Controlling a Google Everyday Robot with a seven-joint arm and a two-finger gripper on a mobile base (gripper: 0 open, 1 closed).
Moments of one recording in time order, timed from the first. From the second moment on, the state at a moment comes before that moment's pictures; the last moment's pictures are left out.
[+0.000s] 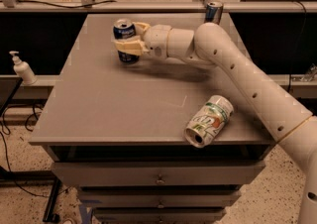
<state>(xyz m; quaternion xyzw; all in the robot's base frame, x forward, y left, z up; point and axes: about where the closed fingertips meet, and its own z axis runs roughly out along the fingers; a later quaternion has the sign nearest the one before) 0.710 0.092 0.882 -0.46 0.56 0.36 0.59</state>
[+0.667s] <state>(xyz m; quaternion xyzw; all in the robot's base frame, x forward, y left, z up) 0.709 0.091 0.882 -0.46 0.56 0.36 0.58</state>
